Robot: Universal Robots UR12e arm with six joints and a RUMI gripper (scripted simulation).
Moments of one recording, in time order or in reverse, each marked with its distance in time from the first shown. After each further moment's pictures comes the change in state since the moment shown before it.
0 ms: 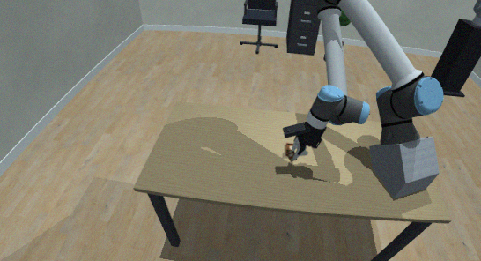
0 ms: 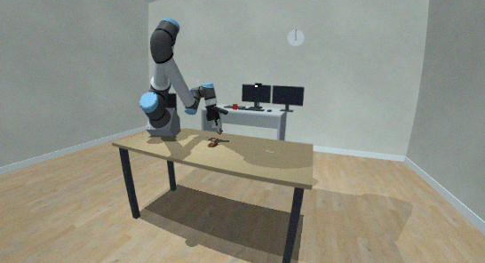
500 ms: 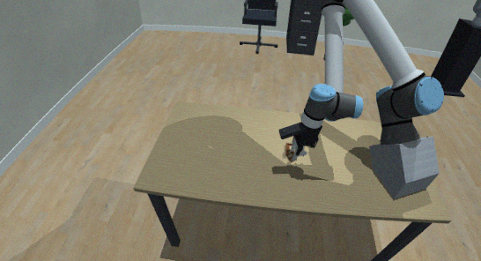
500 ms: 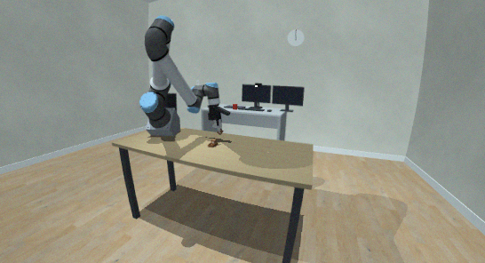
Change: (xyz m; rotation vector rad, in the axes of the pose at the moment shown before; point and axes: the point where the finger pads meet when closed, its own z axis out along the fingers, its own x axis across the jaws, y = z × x) arm -0.002 -0.003 0.002 -0.091 -0.004 0.002
